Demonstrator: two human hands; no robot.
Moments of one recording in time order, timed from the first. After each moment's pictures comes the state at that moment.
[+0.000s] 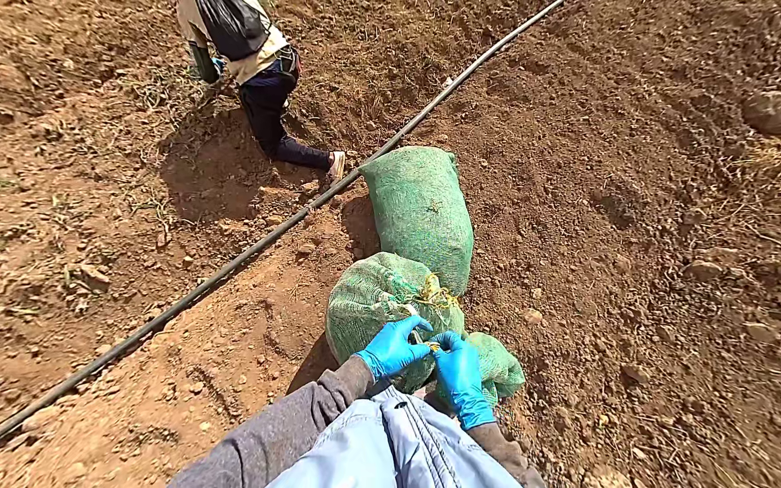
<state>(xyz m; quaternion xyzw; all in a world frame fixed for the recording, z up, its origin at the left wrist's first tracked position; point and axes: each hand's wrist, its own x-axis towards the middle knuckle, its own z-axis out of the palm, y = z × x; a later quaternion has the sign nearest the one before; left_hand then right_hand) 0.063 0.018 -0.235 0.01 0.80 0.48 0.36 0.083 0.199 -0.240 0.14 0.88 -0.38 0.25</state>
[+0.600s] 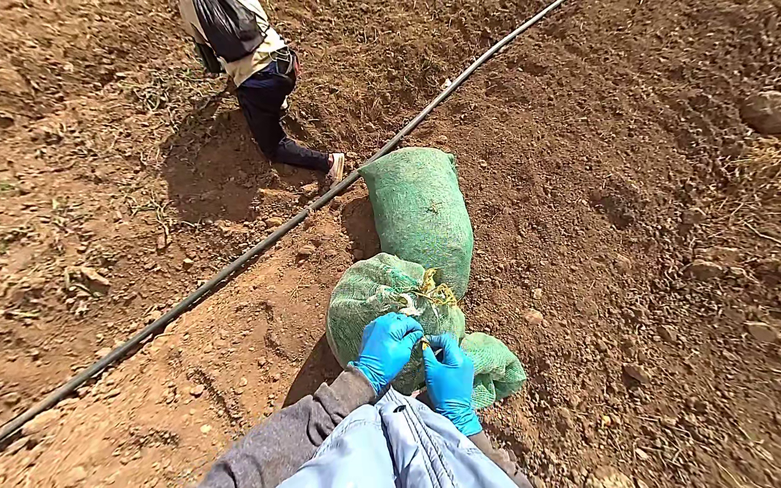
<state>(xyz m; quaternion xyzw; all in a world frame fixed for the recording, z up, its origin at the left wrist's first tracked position) 0.077 0.016 -0.212 -0.01 0.90 0.40 0.16 0.113 0.174 -0.244 0.08 0.89 -0.46 0.00</state>
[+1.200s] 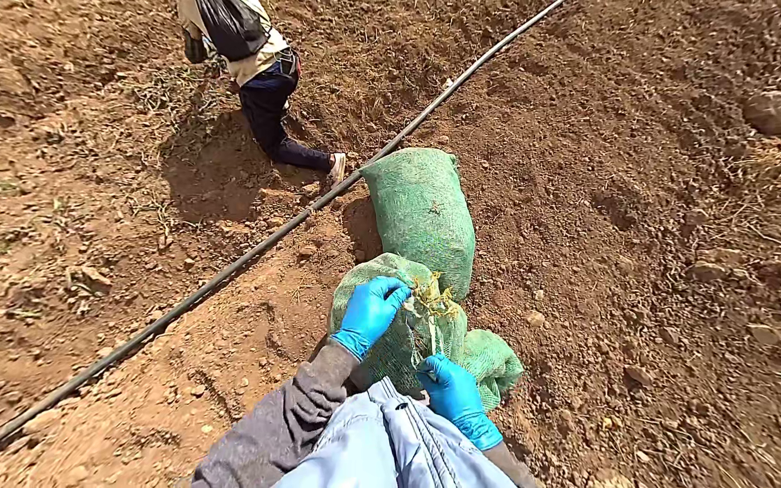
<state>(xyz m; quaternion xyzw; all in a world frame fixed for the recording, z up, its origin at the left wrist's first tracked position) 0.021 -0.018 -0.153 -0.09 0.87 0.47 0.11 0.121 0.201 -0.258 -0.11 0.91 -0.36 0.19</state>
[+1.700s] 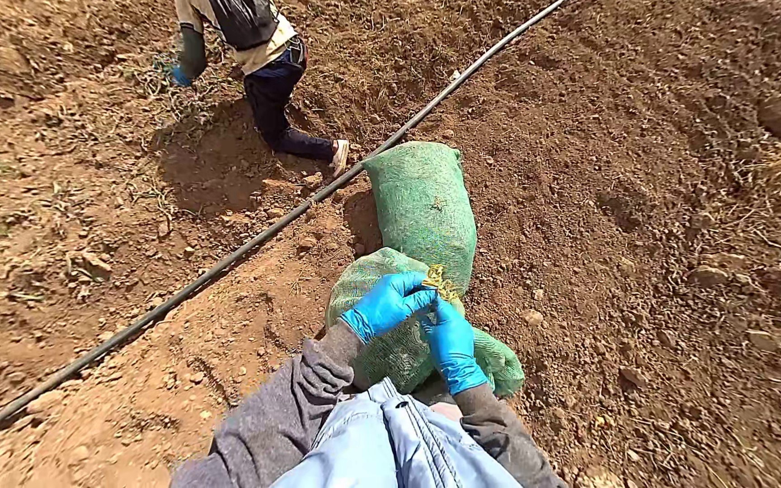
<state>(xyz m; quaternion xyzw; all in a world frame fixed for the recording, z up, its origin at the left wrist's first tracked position) -0.002 -0.002 -0.143 0.06 0.76 0.62 0.17 0.022 0.167 -0.219 0.02 0.93 -0.29 0.22</state>
